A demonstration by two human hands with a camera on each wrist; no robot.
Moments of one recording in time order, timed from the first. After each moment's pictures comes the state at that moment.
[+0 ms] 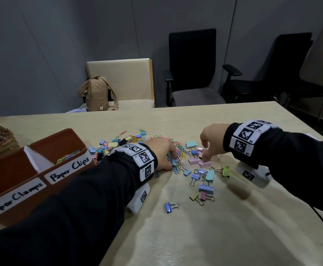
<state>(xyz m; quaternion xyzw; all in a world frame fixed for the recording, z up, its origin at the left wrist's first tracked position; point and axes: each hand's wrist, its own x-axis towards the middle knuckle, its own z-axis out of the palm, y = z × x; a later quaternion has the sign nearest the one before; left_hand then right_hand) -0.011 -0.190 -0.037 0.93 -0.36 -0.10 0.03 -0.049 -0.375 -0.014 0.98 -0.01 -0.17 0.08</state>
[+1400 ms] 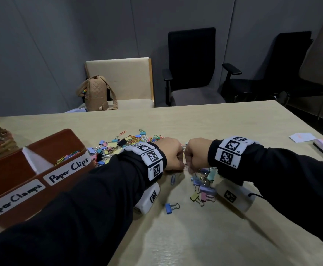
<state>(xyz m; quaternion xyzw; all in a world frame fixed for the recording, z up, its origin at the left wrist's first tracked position) -0.017 -0.211 -0.040 0.92 -0.38 -0.10 0.02 -0.058 -0.331 -0.034 0.98 0.01 -0.18 -0.08</state>
